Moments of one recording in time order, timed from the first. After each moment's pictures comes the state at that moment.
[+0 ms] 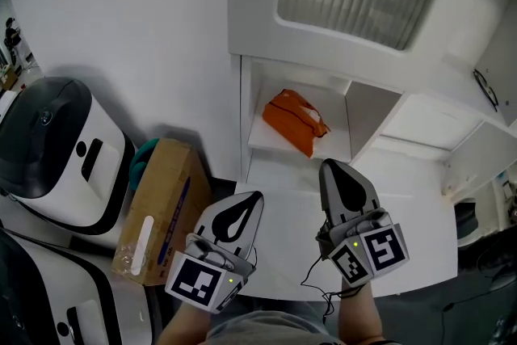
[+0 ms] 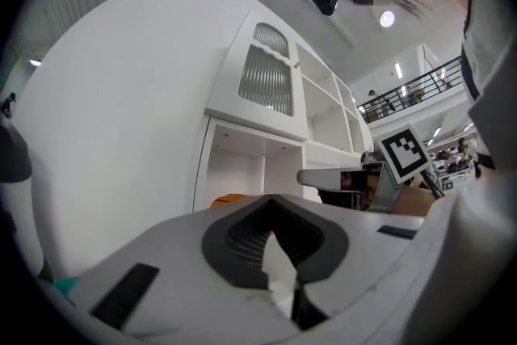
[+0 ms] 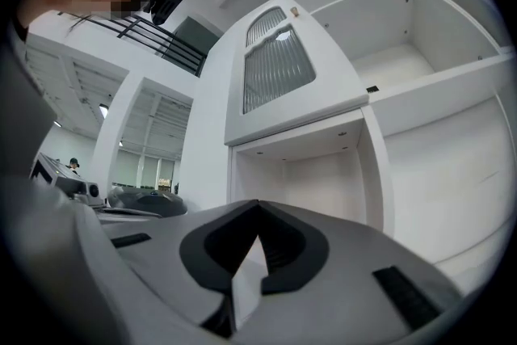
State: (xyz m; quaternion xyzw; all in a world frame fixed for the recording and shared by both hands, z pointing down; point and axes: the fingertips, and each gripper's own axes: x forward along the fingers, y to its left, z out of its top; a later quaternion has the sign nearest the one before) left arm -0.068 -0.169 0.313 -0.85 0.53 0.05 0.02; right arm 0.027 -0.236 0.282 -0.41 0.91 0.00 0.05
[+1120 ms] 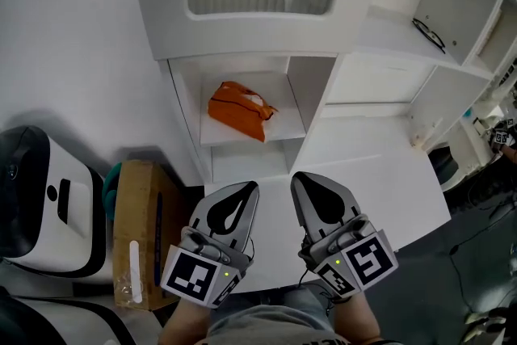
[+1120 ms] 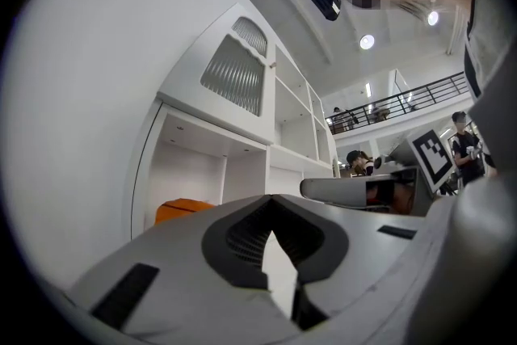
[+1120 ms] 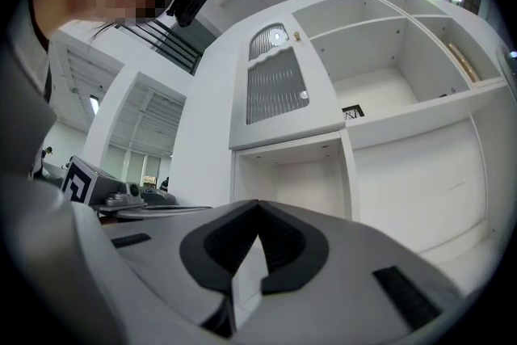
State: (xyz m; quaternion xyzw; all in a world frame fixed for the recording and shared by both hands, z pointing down) left arm -0.009 -0.172 0.300 -0.91 0.41 0.07 0.03; right arm 0.056 -0.177 0.285 -0.45 0.89 0.01 0.04
